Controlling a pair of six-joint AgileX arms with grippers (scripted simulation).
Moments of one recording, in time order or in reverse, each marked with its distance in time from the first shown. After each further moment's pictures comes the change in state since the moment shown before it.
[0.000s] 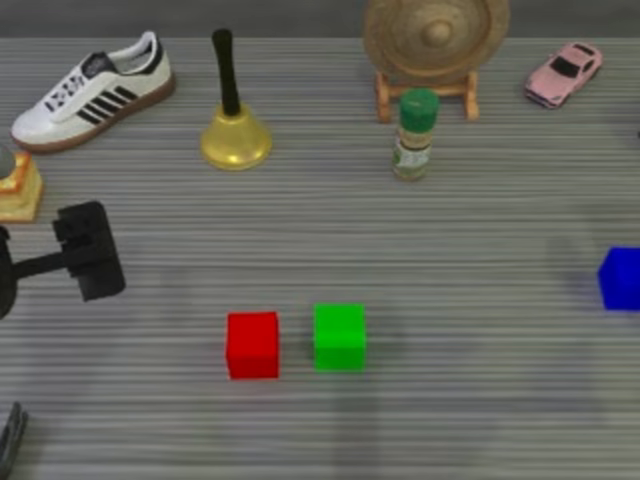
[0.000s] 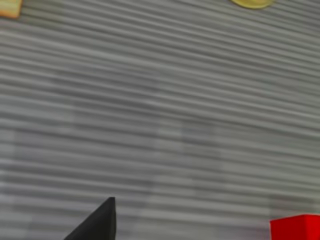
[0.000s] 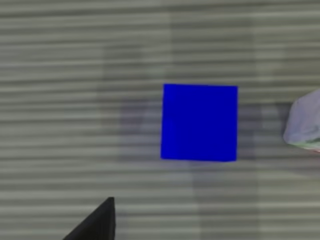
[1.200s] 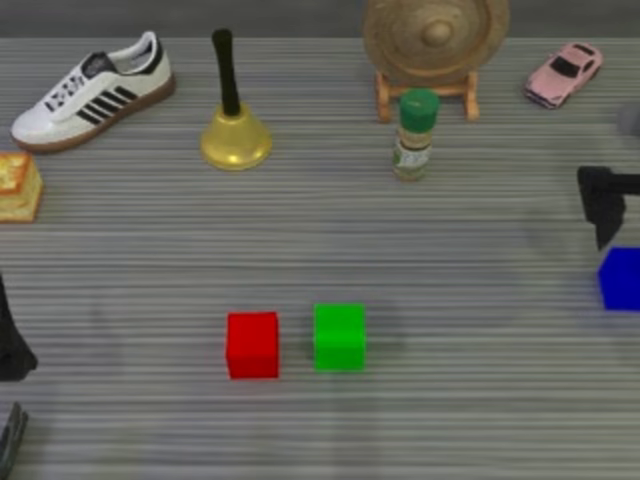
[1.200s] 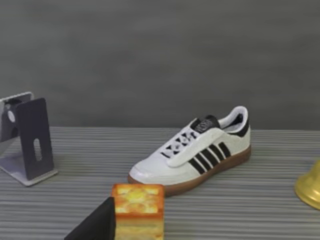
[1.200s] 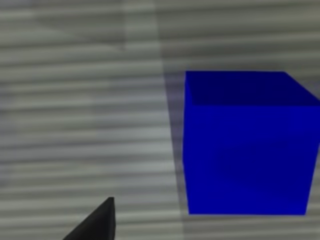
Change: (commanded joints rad) left arm 0.281 -0.864 -0.638 0.520 0.017 0.413; right arm 0.021 0.706 0.536 -0.382 -0.002 0.053
